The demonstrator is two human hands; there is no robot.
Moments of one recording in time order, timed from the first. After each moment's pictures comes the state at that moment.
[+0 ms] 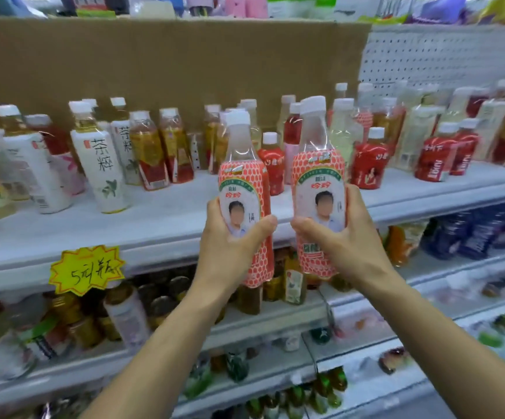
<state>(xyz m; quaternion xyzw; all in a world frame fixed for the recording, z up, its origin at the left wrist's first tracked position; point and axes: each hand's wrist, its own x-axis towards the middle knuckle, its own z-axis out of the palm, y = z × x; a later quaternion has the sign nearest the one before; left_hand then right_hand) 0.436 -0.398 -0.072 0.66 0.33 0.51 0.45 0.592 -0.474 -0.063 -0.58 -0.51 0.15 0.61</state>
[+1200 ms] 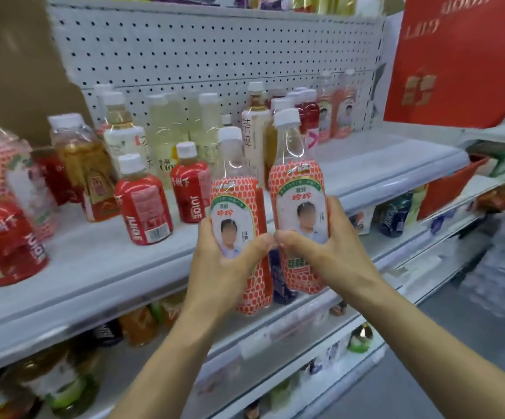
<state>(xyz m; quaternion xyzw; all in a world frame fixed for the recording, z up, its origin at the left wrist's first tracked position) 1.032 -0.482 -0.088 0.66 0.27 0.41 0.56 1.167 -0.577 -0.075 -0.65 -0.42 0.15 0.61</state>
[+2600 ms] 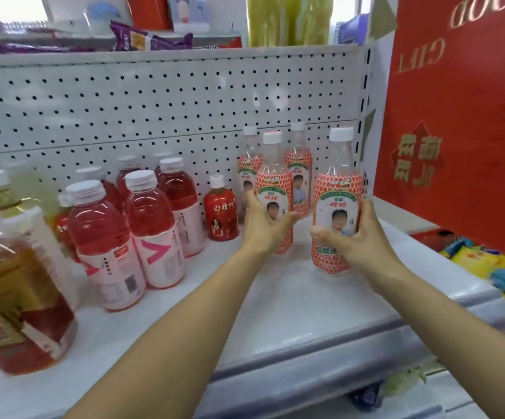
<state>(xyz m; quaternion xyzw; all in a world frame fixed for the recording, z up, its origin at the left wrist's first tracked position) 1.615 -0.324 -0.057 0.71 0.37 0.45 0.40 1.732 -0.456 -0.052 -0.61 -0.45 0.19 0.63</state>
